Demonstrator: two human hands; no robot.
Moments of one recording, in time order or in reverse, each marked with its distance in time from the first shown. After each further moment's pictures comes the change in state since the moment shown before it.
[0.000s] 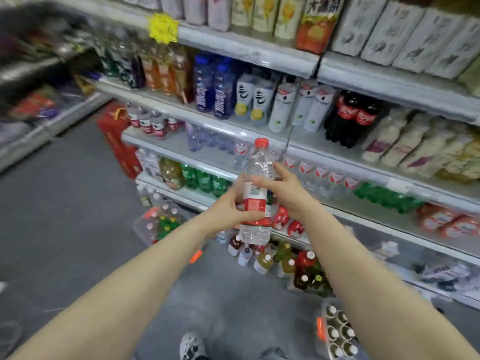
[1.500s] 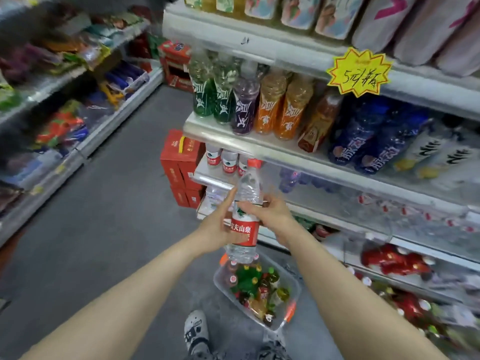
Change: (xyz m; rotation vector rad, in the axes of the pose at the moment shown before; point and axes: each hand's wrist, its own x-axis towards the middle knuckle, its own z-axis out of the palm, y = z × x) left_hand 0.106 -0.122 -0.572 0.073 -0.026 -0.024; right_hand 0.348 -0.086 0.474 -0.034 0.049 0.181
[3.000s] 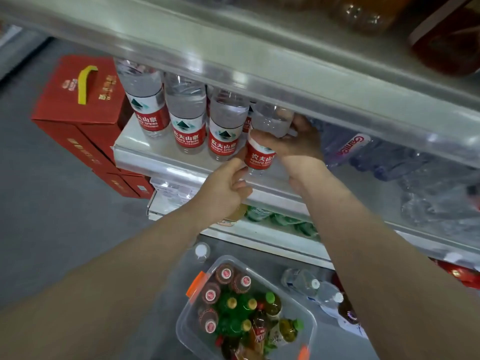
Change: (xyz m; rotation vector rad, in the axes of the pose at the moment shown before) left_hand 0.341 -0.195 0.020 -0.155 0.005 0.076; right_hand 0.350 0.097 -0.032 -0.053 0.422 -0.226
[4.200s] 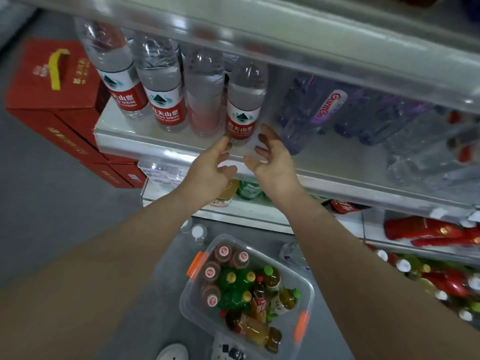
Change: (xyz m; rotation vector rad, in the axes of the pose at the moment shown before) left_hand -0.009 -0.015 0.013 0.162 0.090 -0.058; right_hand -0.052 0.070 -0.006 0.017 -0.116 0.079
